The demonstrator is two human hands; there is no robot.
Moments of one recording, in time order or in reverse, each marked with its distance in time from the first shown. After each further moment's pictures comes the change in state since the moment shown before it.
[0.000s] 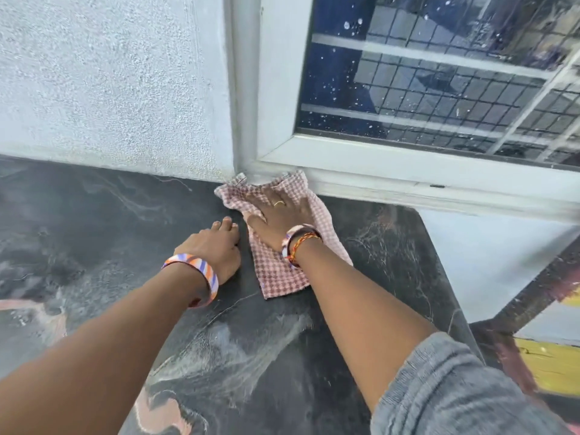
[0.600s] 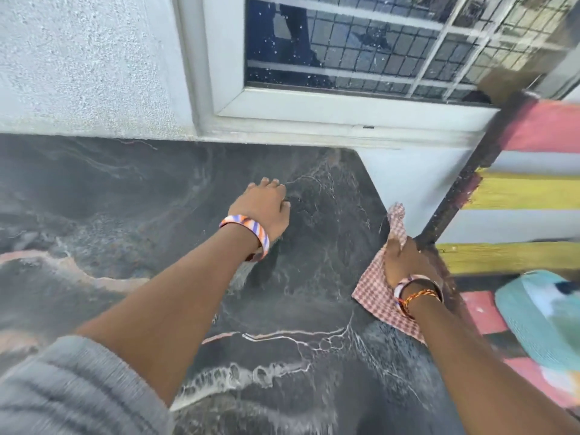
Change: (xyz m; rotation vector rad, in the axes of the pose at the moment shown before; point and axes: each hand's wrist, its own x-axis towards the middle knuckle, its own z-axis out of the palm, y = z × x) left_hand -0.071 0.078 0.008 -0.109 0.106 0.428; right_hand -0.270 0.101 0.007 0.213 0.144 1.103
